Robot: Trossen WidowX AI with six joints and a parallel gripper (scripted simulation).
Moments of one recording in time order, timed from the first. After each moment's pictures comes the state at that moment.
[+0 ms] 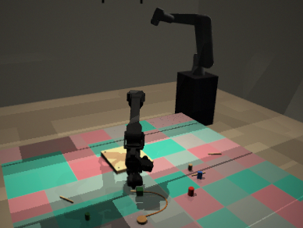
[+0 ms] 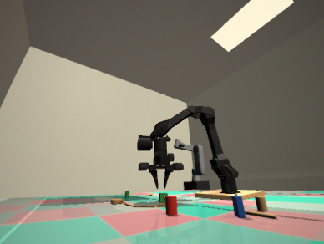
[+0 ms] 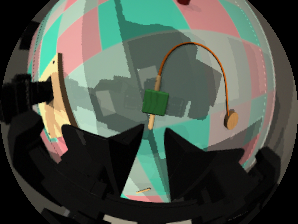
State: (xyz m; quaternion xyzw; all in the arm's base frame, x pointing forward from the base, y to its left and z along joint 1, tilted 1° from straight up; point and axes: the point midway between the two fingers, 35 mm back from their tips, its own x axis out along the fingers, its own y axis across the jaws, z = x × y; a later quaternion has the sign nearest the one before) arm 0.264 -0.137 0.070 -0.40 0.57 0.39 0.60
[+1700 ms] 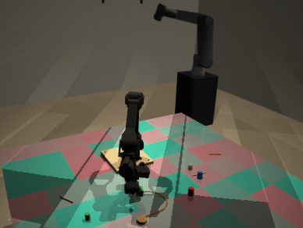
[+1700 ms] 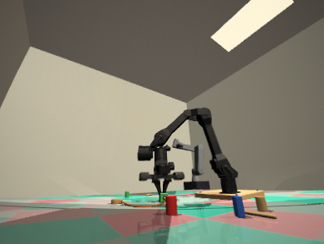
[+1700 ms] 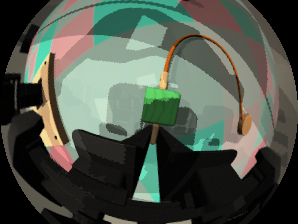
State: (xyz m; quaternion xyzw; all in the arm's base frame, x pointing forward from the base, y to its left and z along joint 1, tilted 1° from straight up) arm 0.260 -0.139 0.031 -0.37 0.55 0.40 0.63
